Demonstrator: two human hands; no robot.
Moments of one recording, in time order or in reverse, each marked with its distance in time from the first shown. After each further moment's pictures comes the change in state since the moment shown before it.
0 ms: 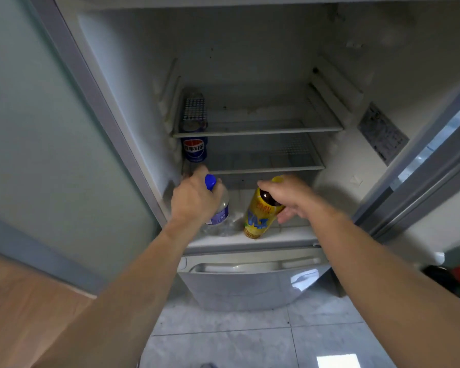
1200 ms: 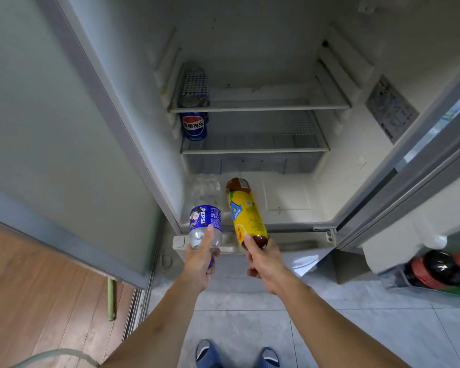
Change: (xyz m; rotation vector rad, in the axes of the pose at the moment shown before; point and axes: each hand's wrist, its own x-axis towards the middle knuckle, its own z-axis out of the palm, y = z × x) left_hand -0.133 -0.062 0.100 -1.095 -0.226 -1.069; right_hand -0.053 0.133 0.134 0.658 -0.092 0.165
